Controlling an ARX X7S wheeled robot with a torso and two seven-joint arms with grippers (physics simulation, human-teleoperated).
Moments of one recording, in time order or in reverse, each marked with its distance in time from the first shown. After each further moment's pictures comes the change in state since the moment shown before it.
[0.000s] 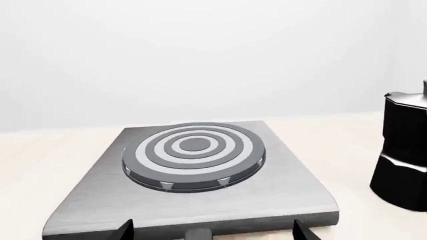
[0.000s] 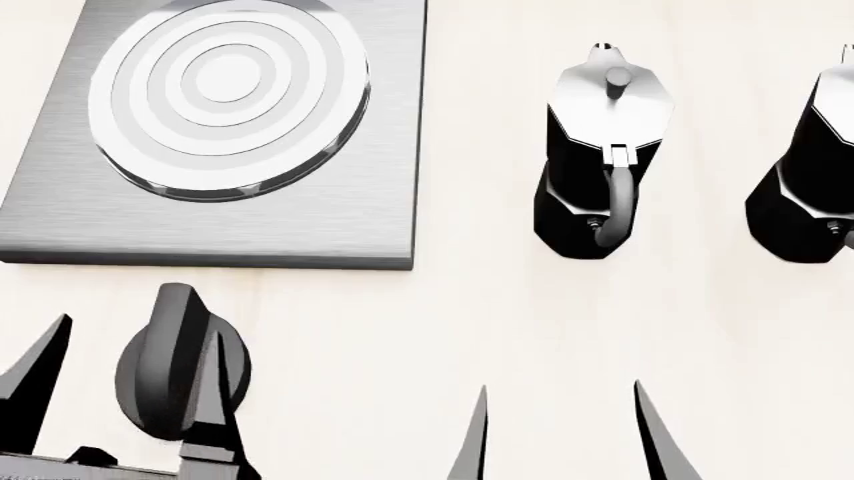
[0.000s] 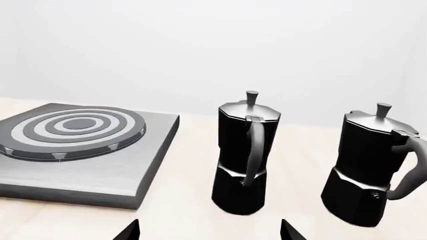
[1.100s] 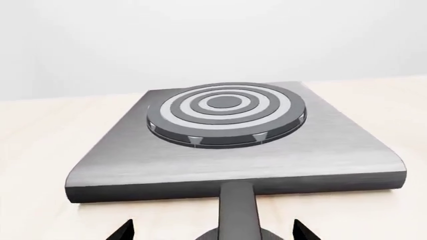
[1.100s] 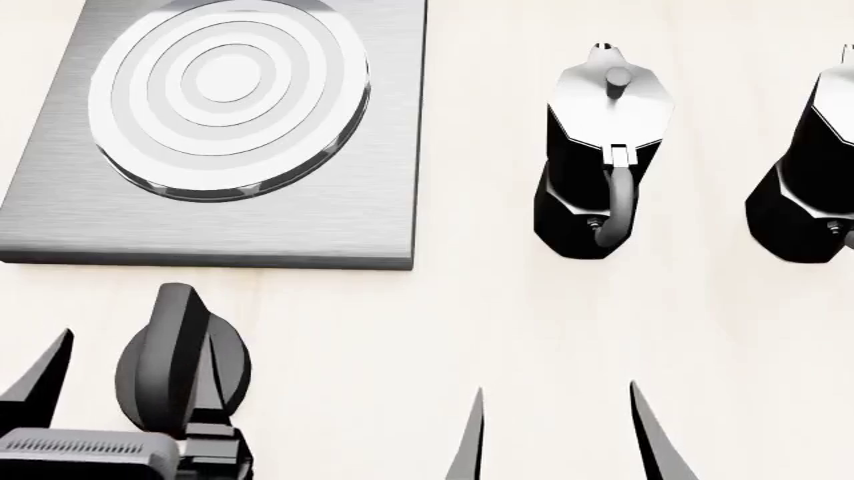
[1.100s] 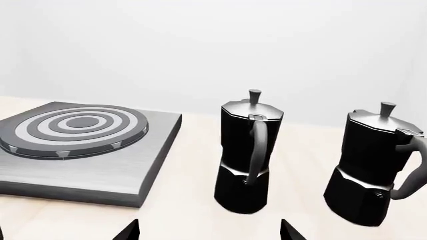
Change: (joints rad) left arm -0.059 0.028 -0.015 -0.232 -0.007 0.057 -0.037; right arm 0.004 0.013 -0.013 -0.001 0.009 0.001 0.008
